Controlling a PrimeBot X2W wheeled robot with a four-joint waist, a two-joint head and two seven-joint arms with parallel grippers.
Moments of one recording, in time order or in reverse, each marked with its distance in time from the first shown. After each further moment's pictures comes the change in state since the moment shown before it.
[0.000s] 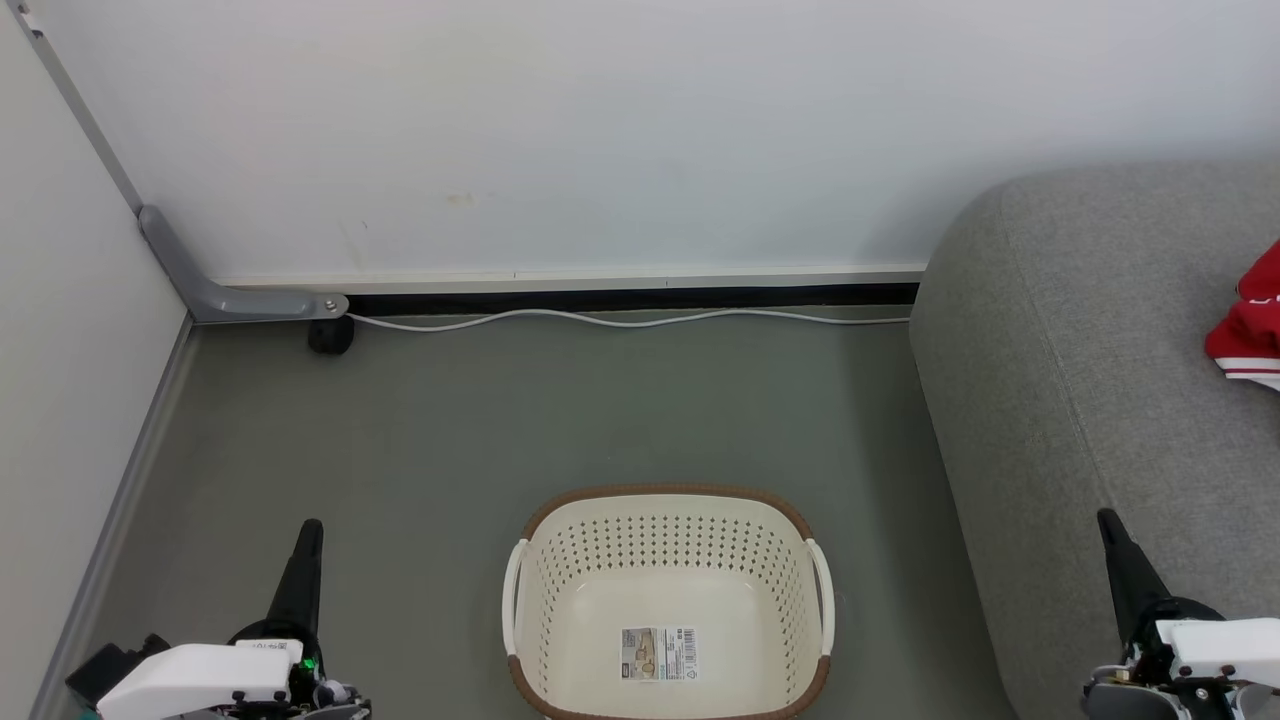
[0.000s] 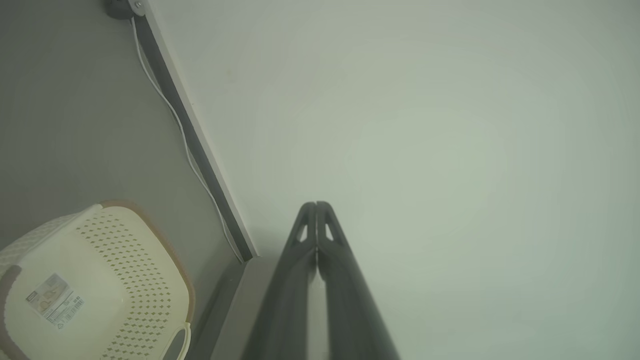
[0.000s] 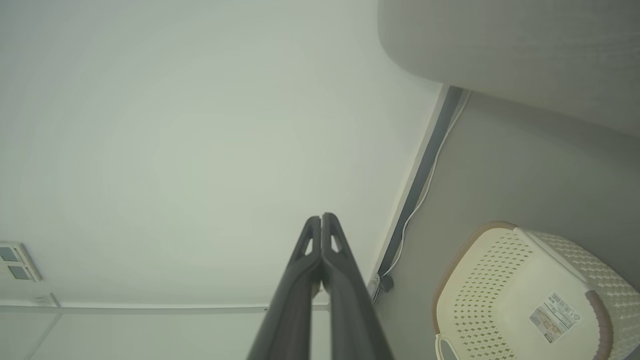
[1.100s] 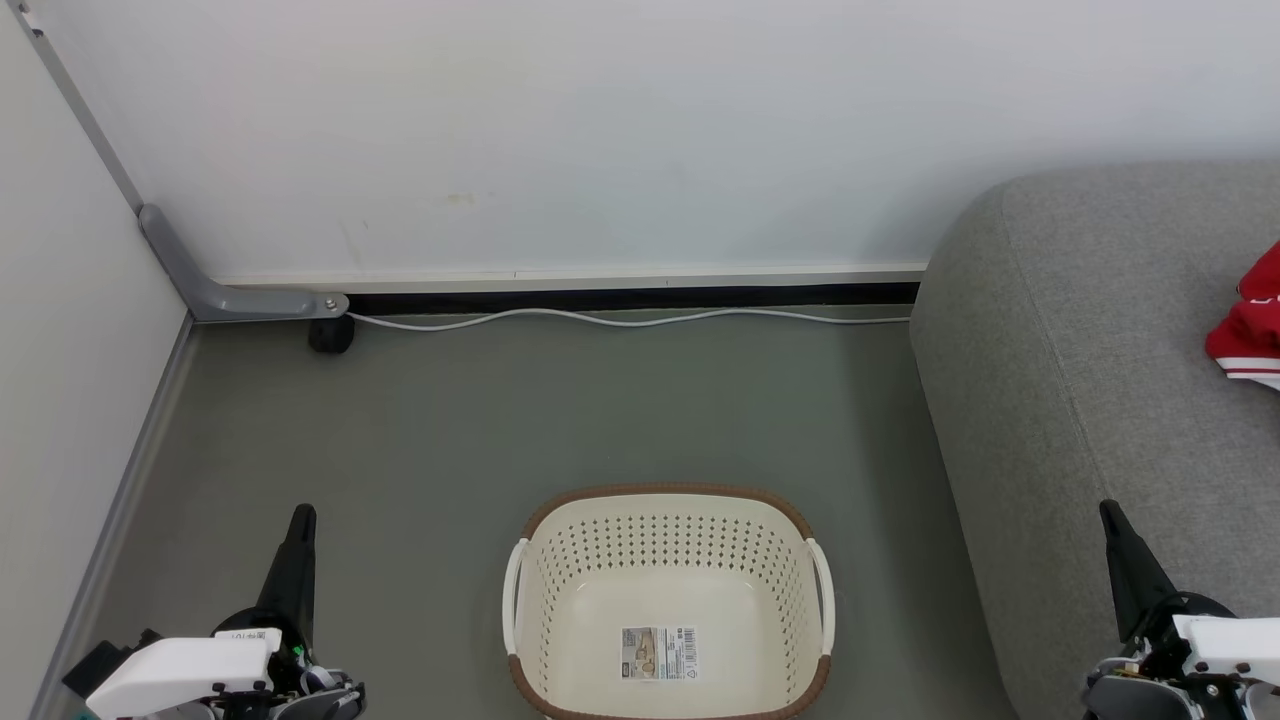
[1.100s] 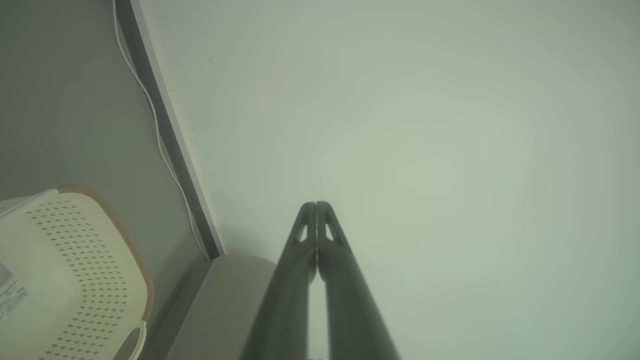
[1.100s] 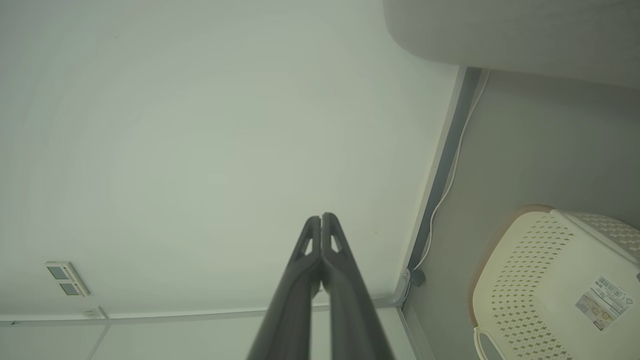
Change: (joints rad) left arm -0.015 0.001 0.012 -0.008 -0.133 -0.008 0.030; right arm -0.003 0.015 -0.024 -0.019 0.110 0.000 0.032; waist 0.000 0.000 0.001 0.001
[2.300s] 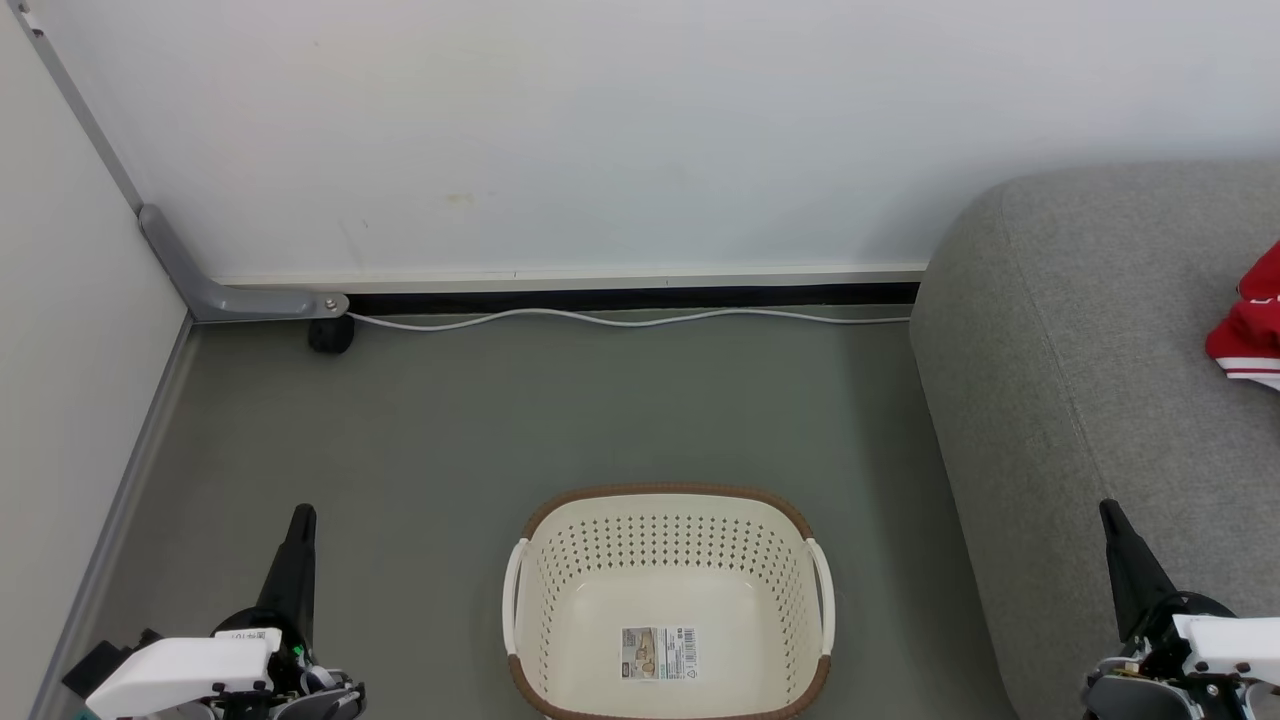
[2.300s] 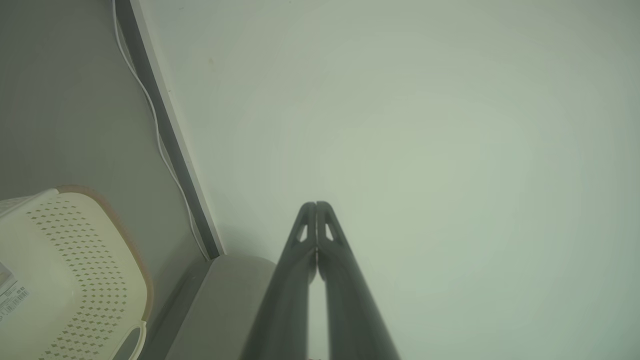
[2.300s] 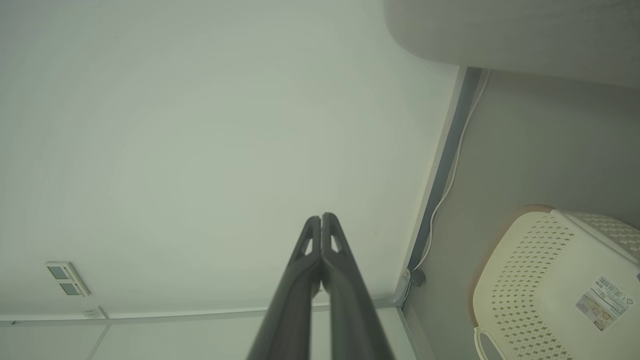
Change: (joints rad) left arm 0.000 0.000 0.000 0.000 0.000 0.000 0.000; right arm 0.000 0.000 0.000 0.000 0.000 0.000 0.000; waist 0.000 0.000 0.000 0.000
